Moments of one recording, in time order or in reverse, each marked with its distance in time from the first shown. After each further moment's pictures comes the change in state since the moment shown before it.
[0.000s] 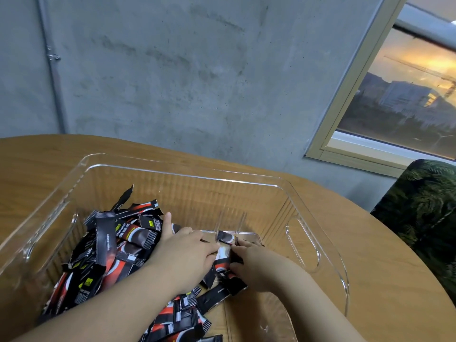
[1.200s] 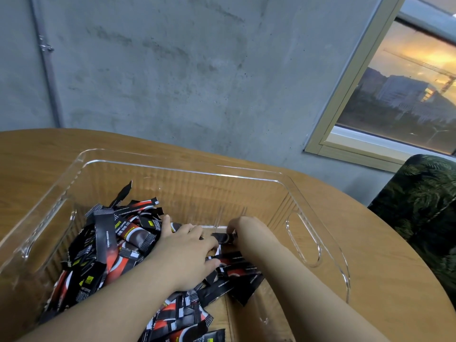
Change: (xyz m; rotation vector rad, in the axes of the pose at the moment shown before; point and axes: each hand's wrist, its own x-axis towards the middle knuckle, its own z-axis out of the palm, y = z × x) left_hand 0.001 -0.004 0.002 -0.080 -0.125 0.021; right_hand 0.030 -0.009 -0.019 0.022 0.149 0.134
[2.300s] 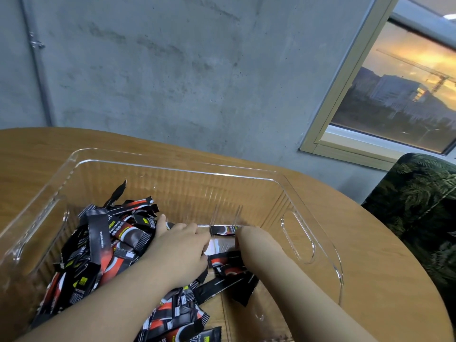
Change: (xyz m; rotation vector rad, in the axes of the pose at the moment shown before) left_hand -0.001 0.001 -0.004 -0.068 0.068 -0.052; right_hand -0.020 0.009 0.011 -0.074 0.003 0.034
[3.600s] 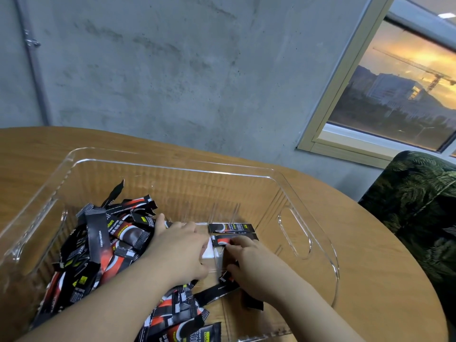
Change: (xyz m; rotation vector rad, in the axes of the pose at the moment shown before) left_hand 0.002 0.001 -0.002 0.024 -0.038 0.003; right_hand -0.028 0.008 0.023 0.022 0.074 -0.235
